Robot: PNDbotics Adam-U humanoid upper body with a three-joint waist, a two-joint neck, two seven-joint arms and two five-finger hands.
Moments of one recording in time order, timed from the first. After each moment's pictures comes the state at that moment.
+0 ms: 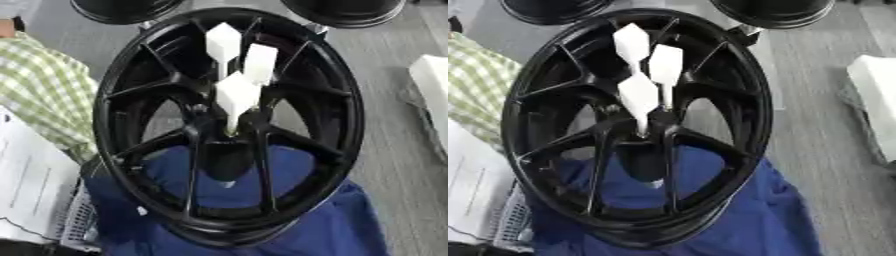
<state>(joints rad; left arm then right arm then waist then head) -0.06 0.27 0.29 -1.65 0.31 -0.15 0.06 -0.12 -1.21 -0.27 -1.74 -0.46 -0.53 0.13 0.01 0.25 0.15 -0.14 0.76</state>
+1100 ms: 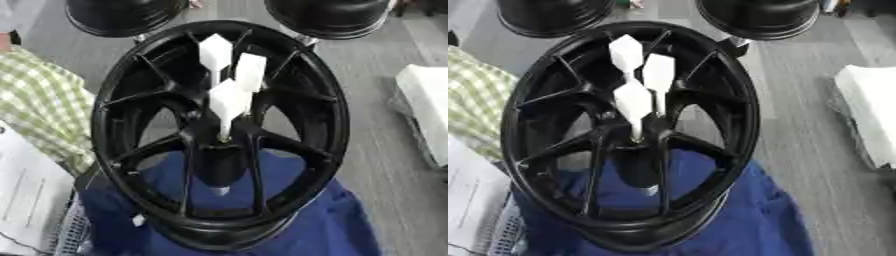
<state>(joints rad) -0.04 0.28 0.28 -1.64 0.31 -0.15 0.04 -0.58 -1.14 0.03 -1.82 -0.61 -0.68 0.46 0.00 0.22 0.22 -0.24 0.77</state>
